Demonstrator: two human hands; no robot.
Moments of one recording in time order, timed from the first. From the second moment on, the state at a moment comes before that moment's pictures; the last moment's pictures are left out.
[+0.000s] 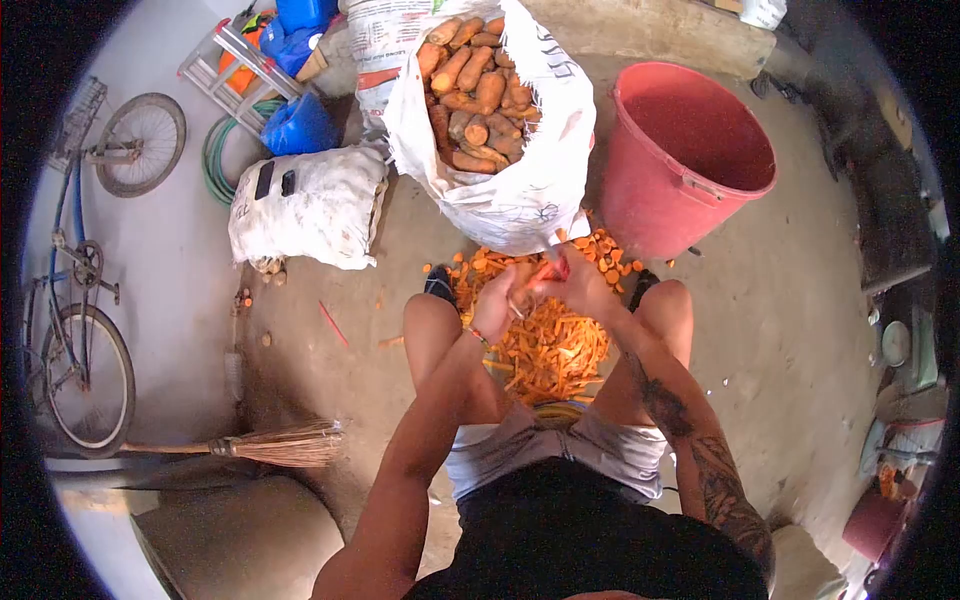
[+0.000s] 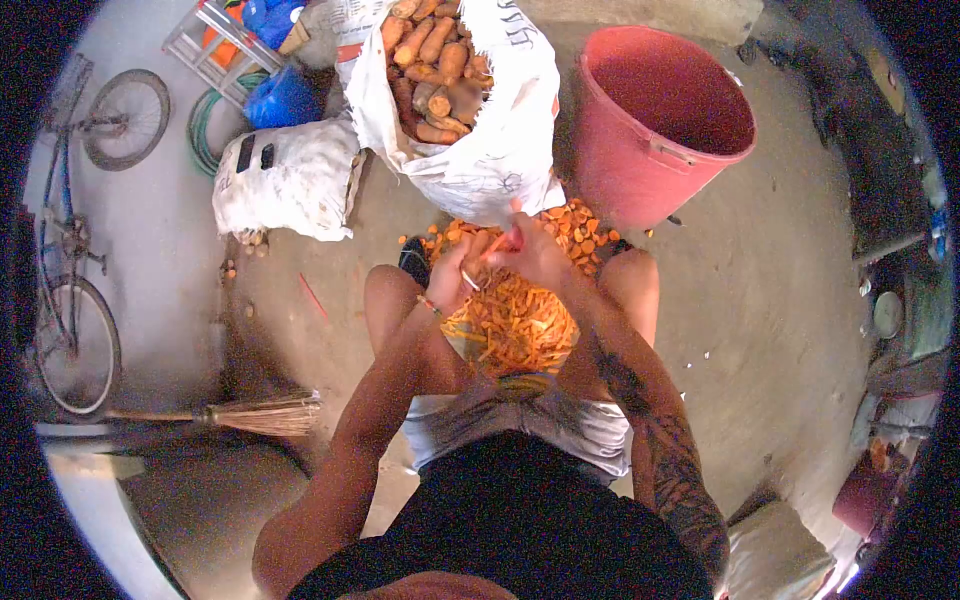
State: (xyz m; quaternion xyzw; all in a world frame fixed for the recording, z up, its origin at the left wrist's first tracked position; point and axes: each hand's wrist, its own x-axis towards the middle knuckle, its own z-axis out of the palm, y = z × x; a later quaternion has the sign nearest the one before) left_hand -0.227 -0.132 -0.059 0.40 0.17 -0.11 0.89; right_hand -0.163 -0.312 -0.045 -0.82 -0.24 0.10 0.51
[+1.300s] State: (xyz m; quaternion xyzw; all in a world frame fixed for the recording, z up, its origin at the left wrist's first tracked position) left_hand -0.227 -0.123 -0.053 0.41 0.11 -0.15 0.89; right_hand -0.132 -0.319 -0.048 -0.70 -0.19 0.08 0.69
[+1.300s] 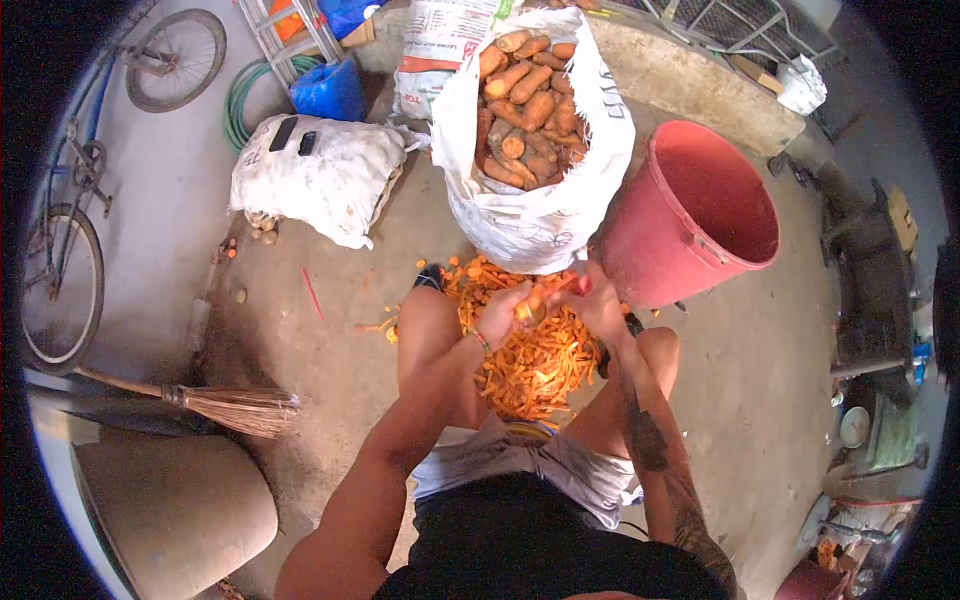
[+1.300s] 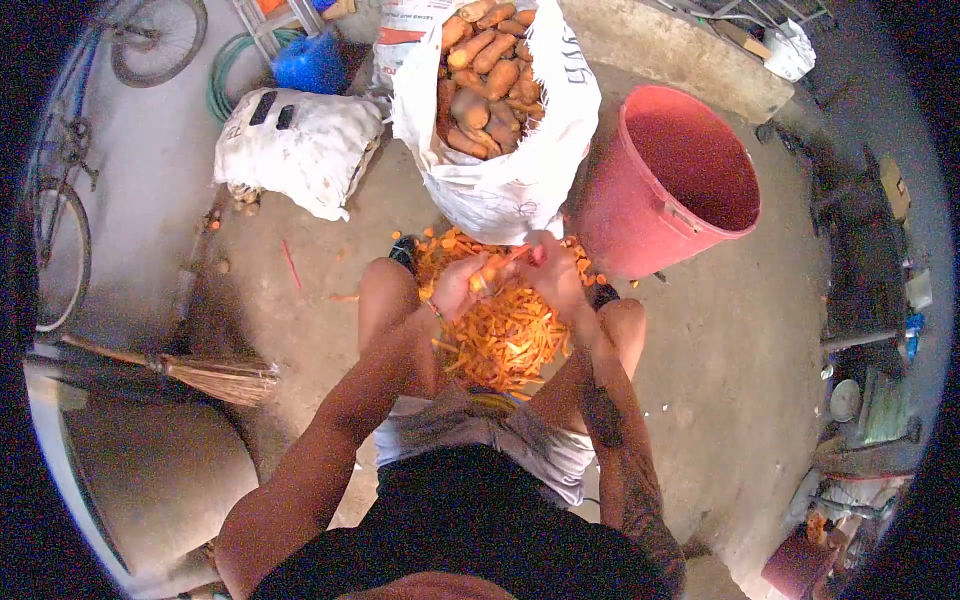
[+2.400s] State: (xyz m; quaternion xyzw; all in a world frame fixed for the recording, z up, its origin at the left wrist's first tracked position) left_hand -0.221 -0.119 -0.070 0.43 0.07 -0.13 0.89; right_hand -0.129 -0.326 -0.085 -0.81 -0.12 0.03 0.58
